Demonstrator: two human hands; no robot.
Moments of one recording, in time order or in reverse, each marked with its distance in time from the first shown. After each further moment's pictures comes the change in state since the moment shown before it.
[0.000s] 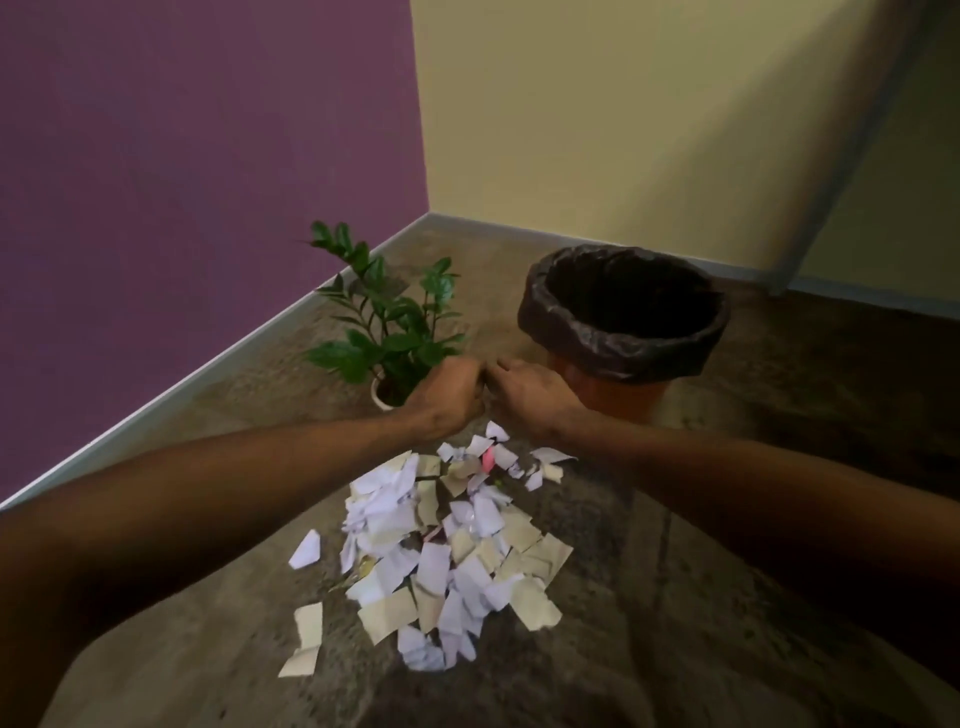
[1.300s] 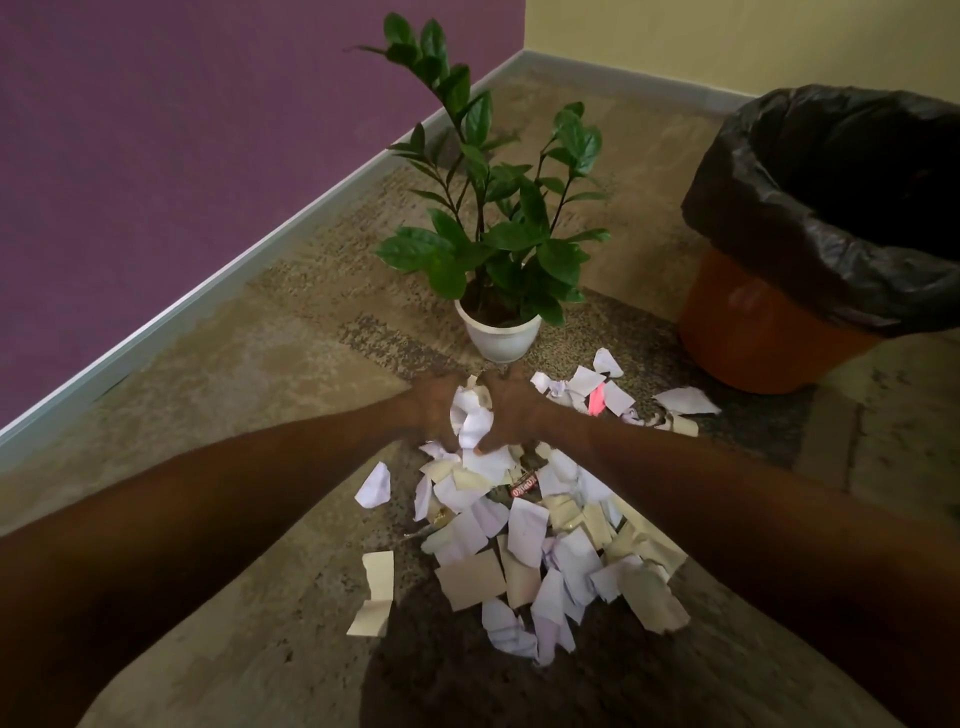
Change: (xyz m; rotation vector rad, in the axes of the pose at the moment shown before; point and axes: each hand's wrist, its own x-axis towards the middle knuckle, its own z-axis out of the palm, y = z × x) left_hand -0.044 -0.219 0.086 -0.001 -0.521 -0.389; right_hand 0.103 -0.088 0.215 0.273 -0.597 0.098
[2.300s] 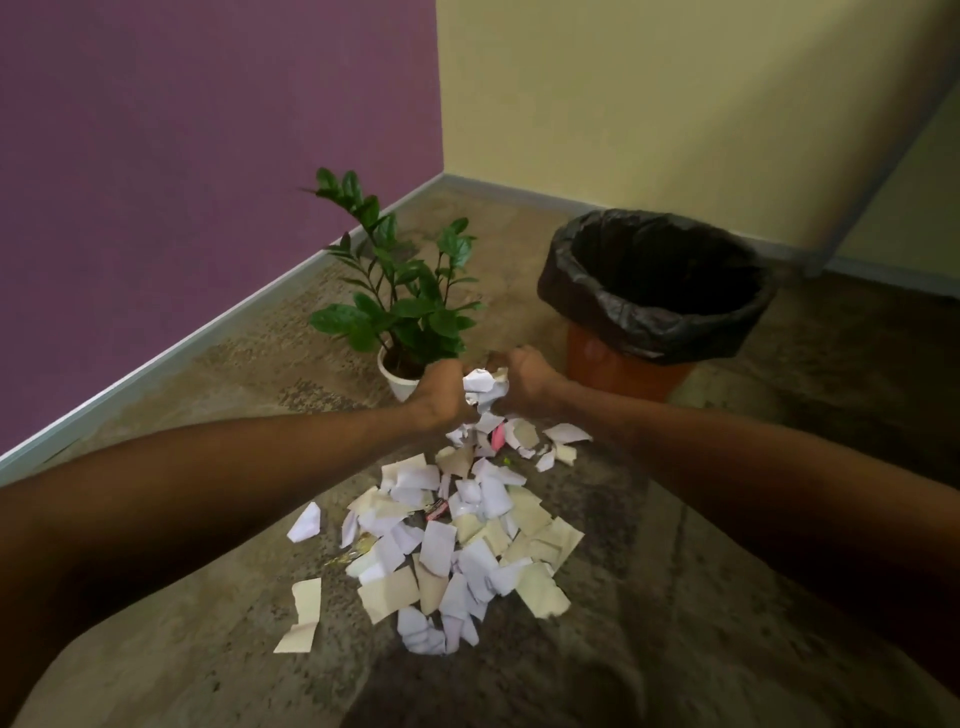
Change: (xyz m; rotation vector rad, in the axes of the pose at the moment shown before) left_hand -0.076 0.185 -0.044 -0.231 0.413 0.110; right_hand -0.141 0.067 -0.122 0.173 0.377 0.054
